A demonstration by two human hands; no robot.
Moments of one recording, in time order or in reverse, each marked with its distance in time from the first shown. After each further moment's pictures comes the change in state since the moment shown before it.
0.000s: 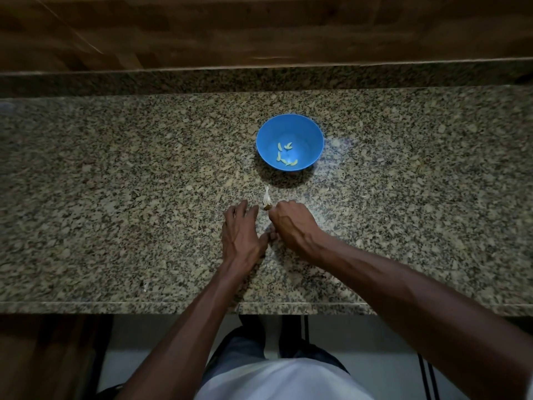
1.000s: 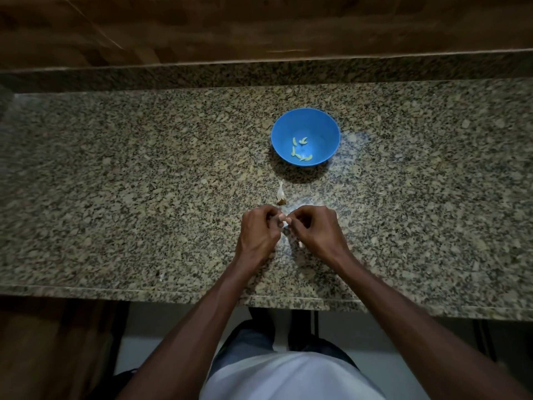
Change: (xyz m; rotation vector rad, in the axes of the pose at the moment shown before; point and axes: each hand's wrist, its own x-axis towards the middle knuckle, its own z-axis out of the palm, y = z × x) left_hand -0.010 0.019 -0.025 -0.381 0.074 -0.004; right_hand -0.036 0.006 0.030 0.994 0.311 0.276
